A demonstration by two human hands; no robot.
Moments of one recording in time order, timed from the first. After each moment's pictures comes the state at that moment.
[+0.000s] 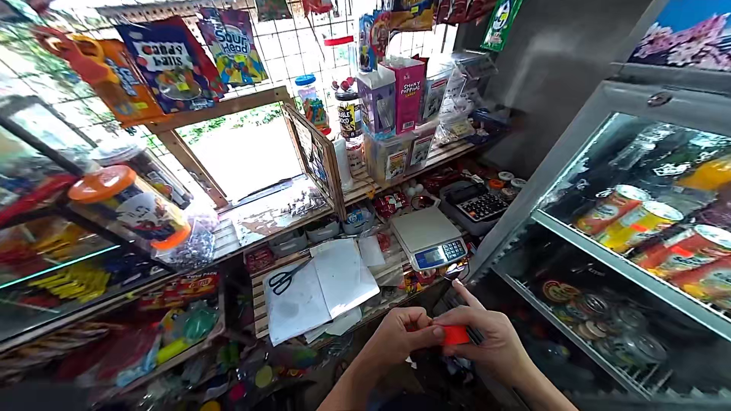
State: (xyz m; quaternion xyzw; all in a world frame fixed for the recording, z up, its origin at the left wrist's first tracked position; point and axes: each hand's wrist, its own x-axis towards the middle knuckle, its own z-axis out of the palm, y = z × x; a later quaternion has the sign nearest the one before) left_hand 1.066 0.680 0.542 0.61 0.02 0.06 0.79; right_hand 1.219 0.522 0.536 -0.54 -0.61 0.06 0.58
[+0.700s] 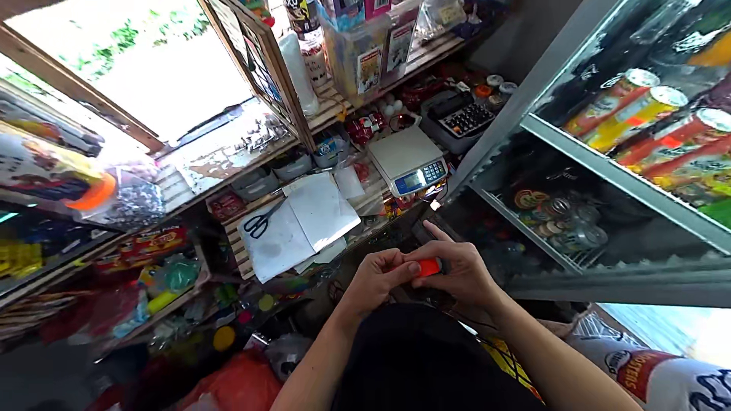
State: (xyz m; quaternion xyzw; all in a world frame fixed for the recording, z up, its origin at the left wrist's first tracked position) left_hand 1.045 0.668 0.527 0.58 0.08 0.06 0.81; right_hand 1.194 0.519 0.519 -0.56 -0.57 0.14 0.59
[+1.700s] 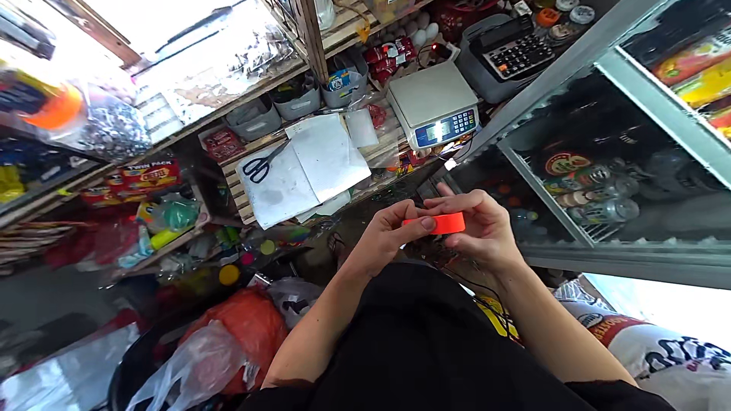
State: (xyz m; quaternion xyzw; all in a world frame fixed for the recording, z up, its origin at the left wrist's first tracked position) left_hand 1.036 0.665 0.523 0.49 0.11 0.11 0.86; right_hand 1.189 0.524 0.505 -0.50 -0.51 0.25 0.65
